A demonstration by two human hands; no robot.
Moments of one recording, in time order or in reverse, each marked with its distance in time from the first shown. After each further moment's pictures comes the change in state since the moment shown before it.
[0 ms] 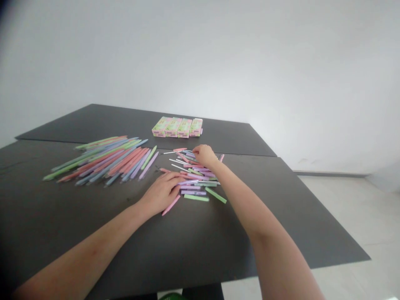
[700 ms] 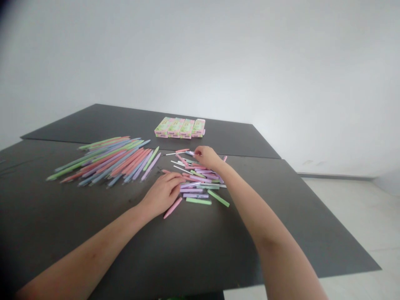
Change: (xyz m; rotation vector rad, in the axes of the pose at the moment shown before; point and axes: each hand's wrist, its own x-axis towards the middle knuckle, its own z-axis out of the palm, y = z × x) left_hand 0.000 -0.003 -0.003 -0.037 0.049 -0.042; right_hand -0.002 0.005 0.001 0.078 -0.029 -0.066
